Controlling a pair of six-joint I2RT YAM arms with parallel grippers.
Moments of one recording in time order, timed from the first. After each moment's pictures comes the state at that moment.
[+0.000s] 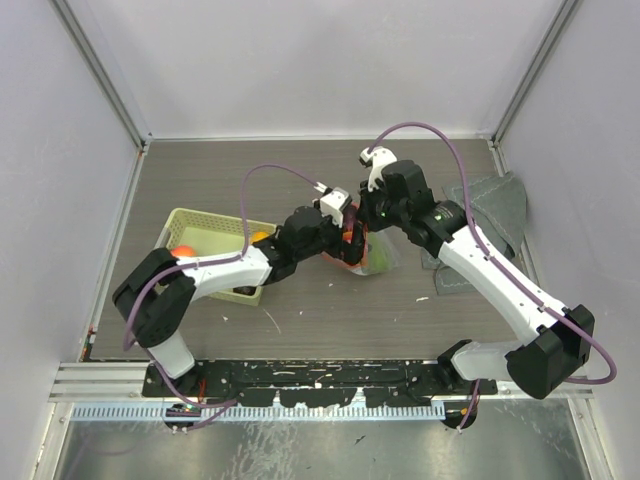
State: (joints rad) left arm -0.87 1.70 1.00 0.39 0.07 -0.30; right arm 0.57 1.28 1.23 -0.55 -0.02 0.17
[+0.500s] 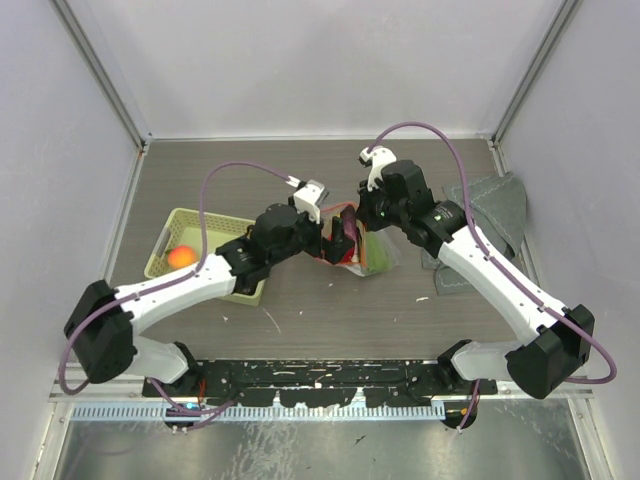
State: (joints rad) left arm -0.88 1.42 0.97 0.15 0.00 -0.33; right arm 0.57 1.28 1.23 -0.55 -0.02 0.17
